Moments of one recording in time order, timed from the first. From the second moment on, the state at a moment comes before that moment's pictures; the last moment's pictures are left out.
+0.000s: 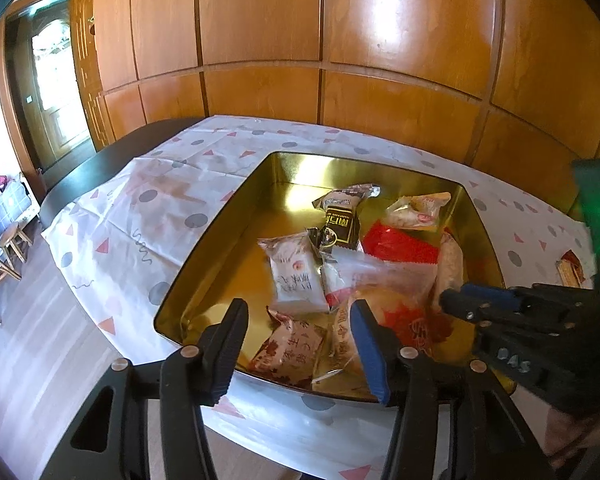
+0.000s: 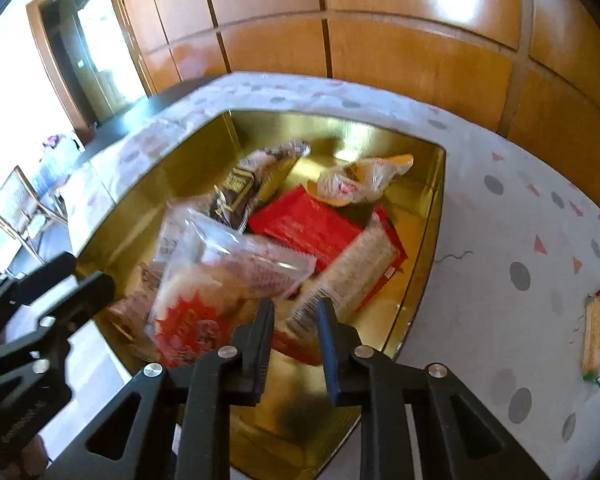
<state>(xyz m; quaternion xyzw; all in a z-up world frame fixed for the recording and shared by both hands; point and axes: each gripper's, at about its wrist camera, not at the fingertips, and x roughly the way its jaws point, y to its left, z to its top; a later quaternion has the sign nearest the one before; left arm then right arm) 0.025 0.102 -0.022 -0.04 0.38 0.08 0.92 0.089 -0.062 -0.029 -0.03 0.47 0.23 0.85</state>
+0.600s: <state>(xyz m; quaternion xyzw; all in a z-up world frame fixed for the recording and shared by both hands) 0.019 0.079 -0.010 -0.02 0.37 0.06 0.93 0.053 -0.152 0.008 0.05 0.42 0.16 0.89</state>
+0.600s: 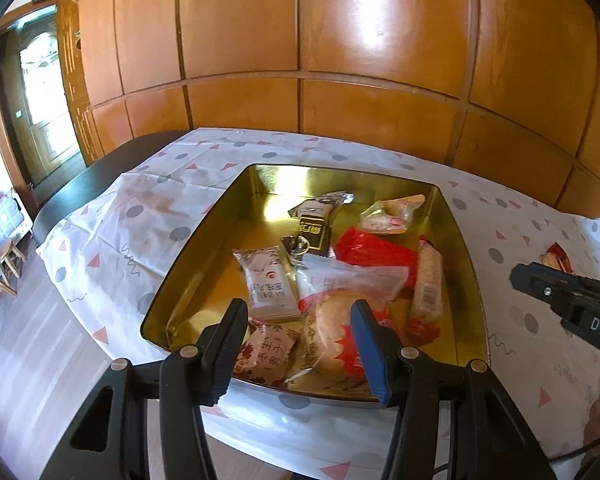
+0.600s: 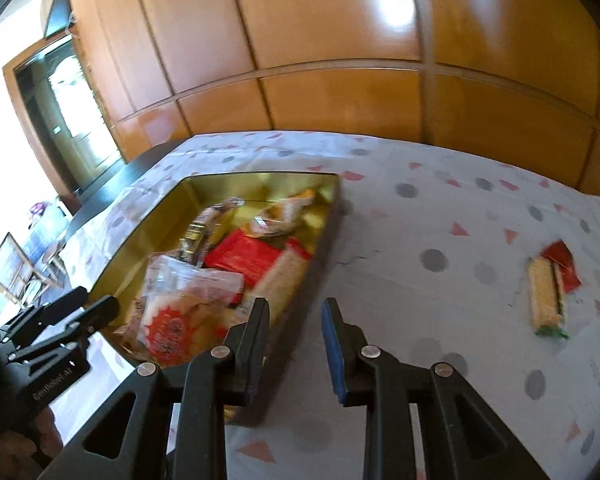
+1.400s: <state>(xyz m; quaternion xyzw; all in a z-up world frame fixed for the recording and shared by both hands) 0.040 -0.029 0.003 0.07 0.36 -0.05 0.93 -0.002 -0.360 -0.049 0.12 0.46 -0.08 0.88</state>
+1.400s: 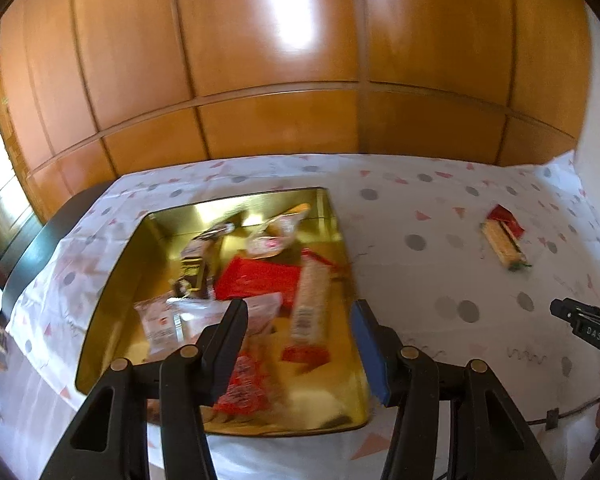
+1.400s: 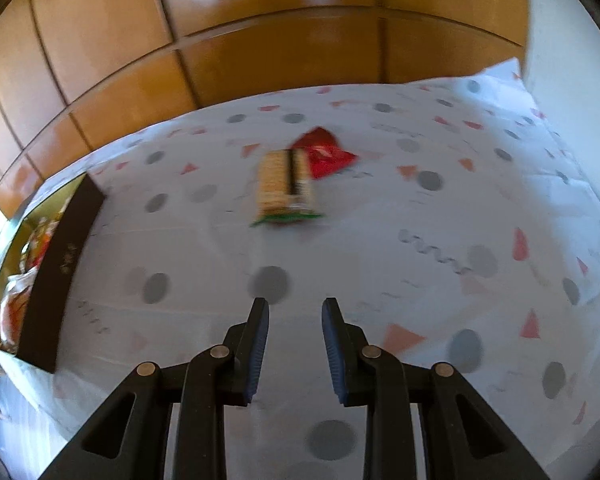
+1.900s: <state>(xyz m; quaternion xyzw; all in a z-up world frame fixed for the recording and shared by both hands) 0.069 -0.109 -0.011 0.10 0.39 -0.13 0.90 -0.011 -0.388 -0.067 0.09 0.46 -0.13 0.87</state>
